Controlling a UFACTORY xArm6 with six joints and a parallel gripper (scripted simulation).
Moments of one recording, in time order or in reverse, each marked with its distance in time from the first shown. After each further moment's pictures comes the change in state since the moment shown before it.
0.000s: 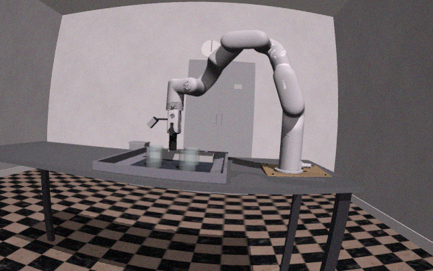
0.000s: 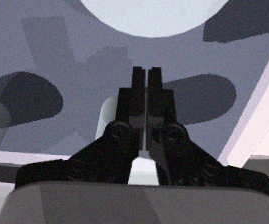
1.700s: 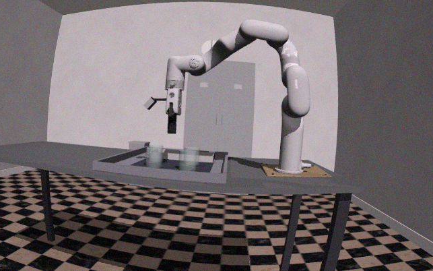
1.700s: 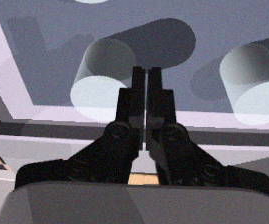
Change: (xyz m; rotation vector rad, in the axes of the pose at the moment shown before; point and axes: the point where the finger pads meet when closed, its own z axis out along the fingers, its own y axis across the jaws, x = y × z) arm -0.017 -0.138 -0.076 0.002 -0.001 -0.002
